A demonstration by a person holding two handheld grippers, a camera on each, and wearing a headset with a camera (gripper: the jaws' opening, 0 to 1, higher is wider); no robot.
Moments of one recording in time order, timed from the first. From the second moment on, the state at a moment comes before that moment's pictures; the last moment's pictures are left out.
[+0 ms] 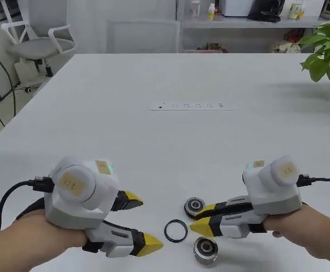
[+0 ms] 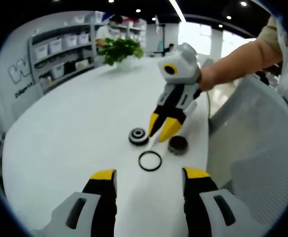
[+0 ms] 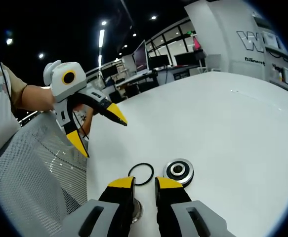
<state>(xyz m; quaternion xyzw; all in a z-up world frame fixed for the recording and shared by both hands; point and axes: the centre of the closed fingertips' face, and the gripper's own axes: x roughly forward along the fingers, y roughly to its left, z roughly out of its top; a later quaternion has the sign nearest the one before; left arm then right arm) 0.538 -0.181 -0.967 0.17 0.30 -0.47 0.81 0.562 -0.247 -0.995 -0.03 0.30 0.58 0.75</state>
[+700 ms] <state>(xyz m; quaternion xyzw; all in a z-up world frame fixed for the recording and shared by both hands) 0.576 -0.194 -0.974 0.18 0.30 -0.47 0.81 0.595 -0.277 -0.993 -0.04 0.27 0.54 0.79</state>
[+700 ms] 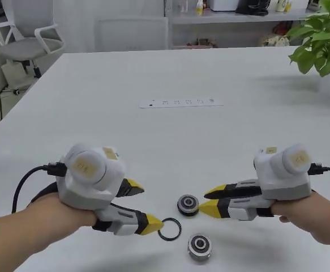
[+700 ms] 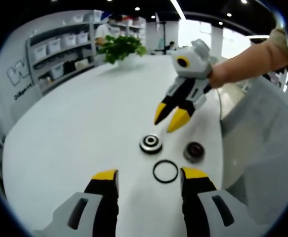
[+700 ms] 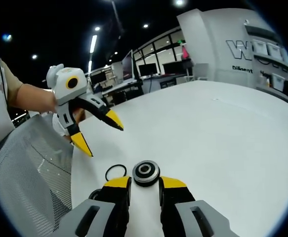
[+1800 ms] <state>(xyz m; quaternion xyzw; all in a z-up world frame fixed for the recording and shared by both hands) 0.595 -0.248 -0.997 0.18 0.30 -0.50 0.79 0.594 -0.276 -1.010 -0.06 0.27 0.55 0.79</state>
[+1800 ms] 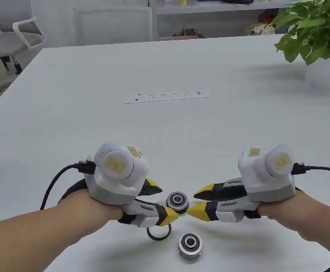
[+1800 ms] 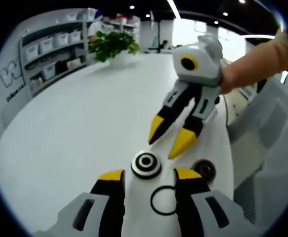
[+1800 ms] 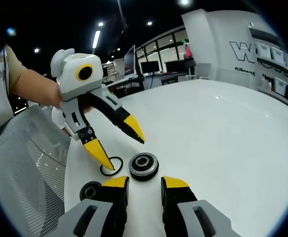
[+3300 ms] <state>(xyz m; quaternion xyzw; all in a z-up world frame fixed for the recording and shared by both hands) 0.610 -0.261 -1.004 0.19 0.29 -0.49 0.80 0.601 -0.251 -1.015 -0.10 0.24 0.55 0.79</state>
